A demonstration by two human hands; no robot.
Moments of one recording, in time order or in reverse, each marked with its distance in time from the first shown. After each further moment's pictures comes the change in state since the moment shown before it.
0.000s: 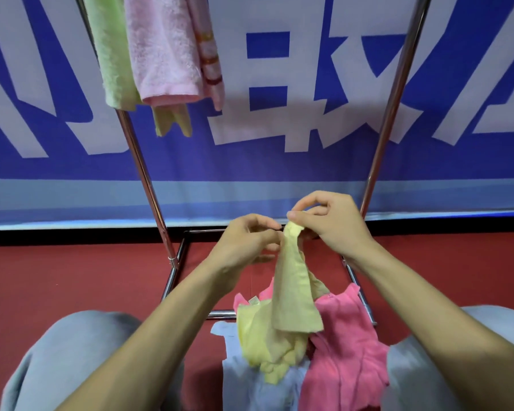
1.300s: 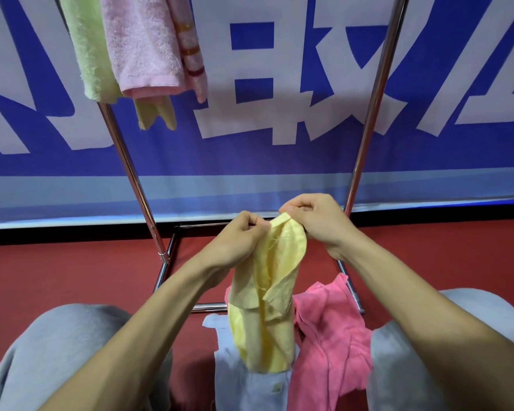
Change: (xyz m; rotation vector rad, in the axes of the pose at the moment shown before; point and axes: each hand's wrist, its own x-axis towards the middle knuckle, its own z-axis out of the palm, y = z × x) left_hand 0.006 -0.015 0.006 0.230 -0.036 0.057; right_hand -0.001 0.007 -0.001 0.008 -0.046 0.186
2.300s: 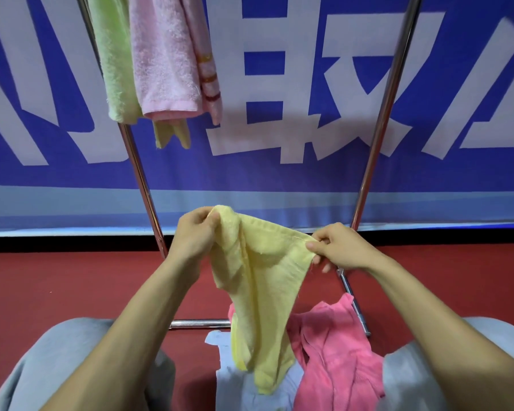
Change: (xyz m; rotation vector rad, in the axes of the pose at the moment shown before) left_hand 0.007 0.007 -0.056 -0.114 0.450 0.058; right_hand 0.014 0.020 -0.033 -0.591 -0.233 0.021
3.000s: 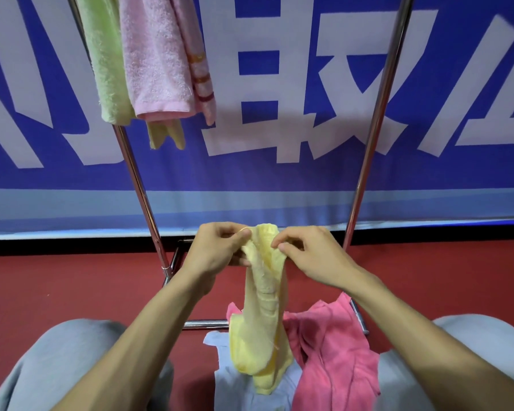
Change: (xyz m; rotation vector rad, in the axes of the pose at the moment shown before) left_hand -0.024 0.001 0.024 -0.034 -0.236 -0.018; right_hand -0.017 -0.031 0.025 -0.002 0.199 -0.343
